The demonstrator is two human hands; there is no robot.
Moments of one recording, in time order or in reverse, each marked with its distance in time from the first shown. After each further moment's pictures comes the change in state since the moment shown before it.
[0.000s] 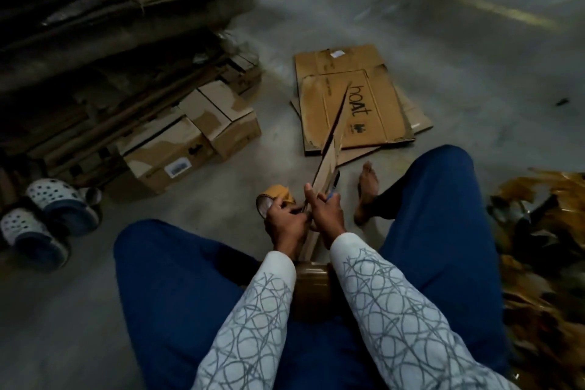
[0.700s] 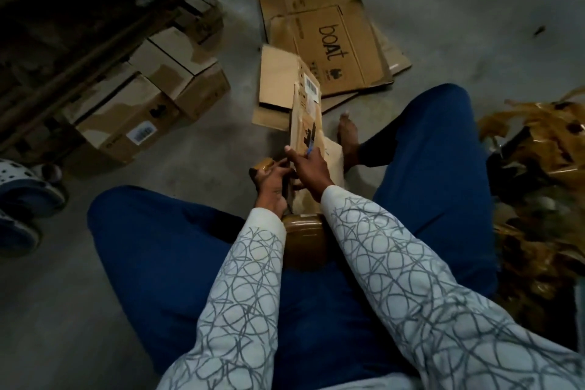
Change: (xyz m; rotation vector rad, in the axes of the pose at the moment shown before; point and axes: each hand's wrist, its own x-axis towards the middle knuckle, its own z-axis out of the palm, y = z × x) left_hand 0.015 -0.023 0.021 -0.496 -0.172 -0.336; right_hand 0.030 0.028 -0.013 -0.191 -0.022 0.031
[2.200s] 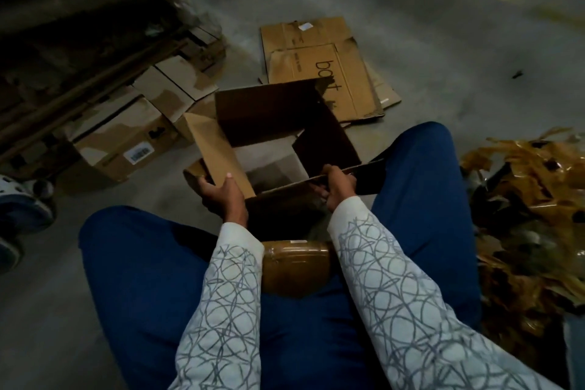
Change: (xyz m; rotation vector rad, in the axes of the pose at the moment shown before) left_hand -0.005 0.059 -0.020 0.247 0.613 0.424; right_hand -0.034 -0.055 -0.069 0.856 0.176 0.253
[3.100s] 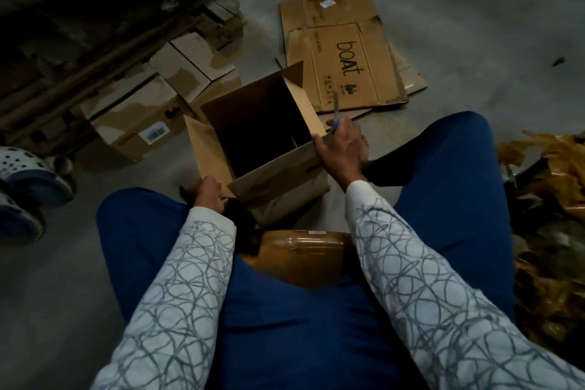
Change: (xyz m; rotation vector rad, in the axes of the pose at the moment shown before) left_hand 0.080 -0.014 -0.044 0.029 -0.203 -0.430; right_hand 0.010 -0.002 0.039 -1.316 -0.031 -0.961
